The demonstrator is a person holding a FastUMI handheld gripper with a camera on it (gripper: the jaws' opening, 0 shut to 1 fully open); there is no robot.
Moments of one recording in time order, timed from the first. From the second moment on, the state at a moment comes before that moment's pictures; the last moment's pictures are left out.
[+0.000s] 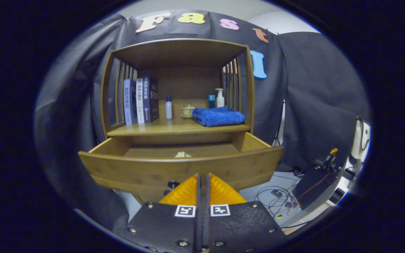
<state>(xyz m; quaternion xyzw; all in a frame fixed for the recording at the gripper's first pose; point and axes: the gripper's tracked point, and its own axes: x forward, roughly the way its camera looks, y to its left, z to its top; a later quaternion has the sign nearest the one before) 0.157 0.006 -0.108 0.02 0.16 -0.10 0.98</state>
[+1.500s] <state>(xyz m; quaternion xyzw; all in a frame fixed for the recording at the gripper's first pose) 0.314 0.028 -0.219 0.00 0.47 -0.13 0.87</state>
